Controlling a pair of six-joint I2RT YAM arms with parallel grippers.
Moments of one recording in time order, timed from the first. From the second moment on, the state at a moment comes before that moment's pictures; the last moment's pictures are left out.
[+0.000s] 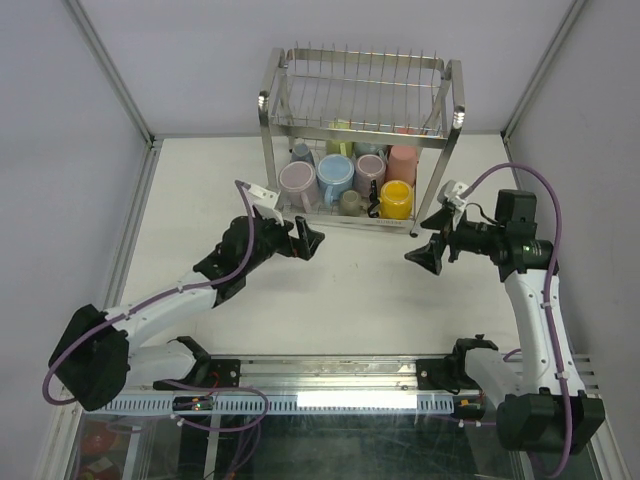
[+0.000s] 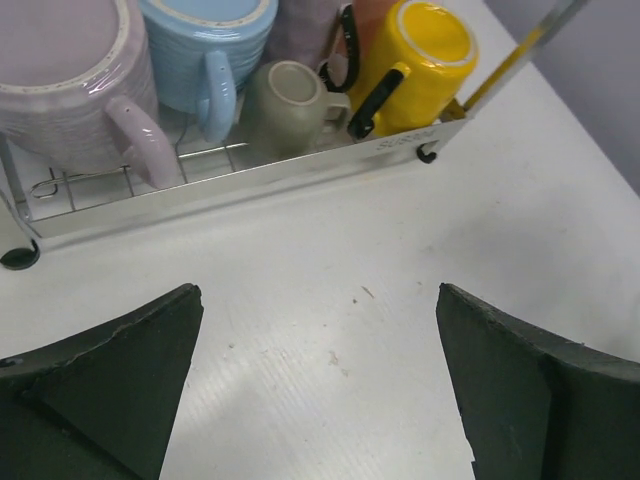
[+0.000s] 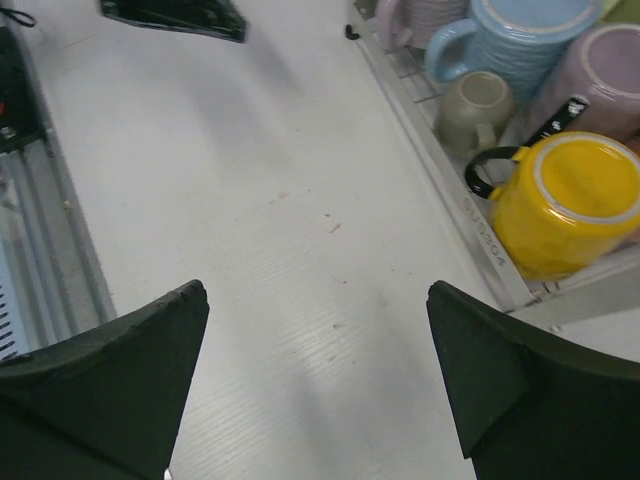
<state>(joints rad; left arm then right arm) -0.69 1.20 0.63 0.33 -0.03 -0.38 -0.04 0.93 0.95 -0.82 -1.08 -0.68</state>
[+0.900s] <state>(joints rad) -0.09 0.97 1.29 0.00 0.49 -0.46 -0.18 1.14 1.68 -0.61 -0.48 -0.09</state>
